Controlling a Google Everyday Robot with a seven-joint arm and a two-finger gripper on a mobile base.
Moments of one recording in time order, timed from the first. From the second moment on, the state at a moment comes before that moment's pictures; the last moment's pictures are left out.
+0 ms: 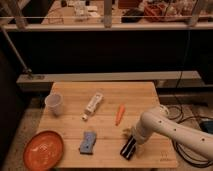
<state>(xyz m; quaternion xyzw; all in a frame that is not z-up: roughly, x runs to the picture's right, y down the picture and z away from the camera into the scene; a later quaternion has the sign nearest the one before) 0.153 0.288 0.766 -0.31 -0.20 -0.16 0.91</state>
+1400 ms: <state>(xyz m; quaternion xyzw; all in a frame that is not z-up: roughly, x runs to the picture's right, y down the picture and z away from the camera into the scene) 0.149 0.312 0.767 -0.32 -0.21 -0.15 0.91</state>
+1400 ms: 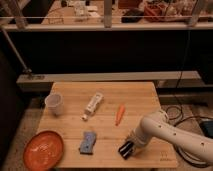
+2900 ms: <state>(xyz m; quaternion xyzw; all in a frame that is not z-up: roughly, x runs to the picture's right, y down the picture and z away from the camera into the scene) 0.076 0.236 0.706 -0.29 -0.21 -0.19 0.91</state>
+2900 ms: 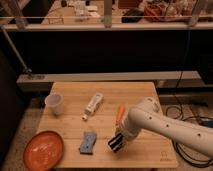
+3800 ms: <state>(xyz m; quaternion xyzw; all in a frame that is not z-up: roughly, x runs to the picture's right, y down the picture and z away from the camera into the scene) 0.000 0.173 0.688 -0.27 -0.23 -0.23 0.91</state>
